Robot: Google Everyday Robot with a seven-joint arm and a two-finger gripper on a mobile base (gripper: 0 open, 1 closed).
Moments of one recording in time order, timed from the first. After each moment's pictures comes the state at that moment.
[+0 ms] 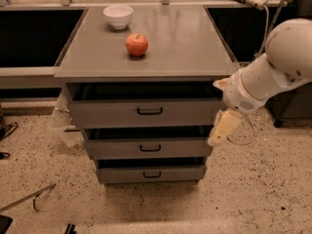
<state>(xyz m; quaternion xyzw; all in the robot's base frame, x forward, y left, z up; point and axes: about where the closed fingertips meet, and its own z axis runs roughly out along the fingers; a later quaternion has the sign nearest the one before) 0.529 -0.169 0.812 -0.61 0.75 0.05 0.24</state>
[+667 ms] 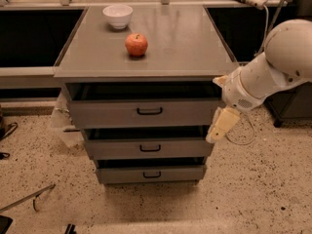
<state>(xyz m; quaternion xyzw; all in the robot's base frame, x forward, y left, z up) 0.540 -0.167 0.814 -0.61 0.75 0.04 0.26</state>
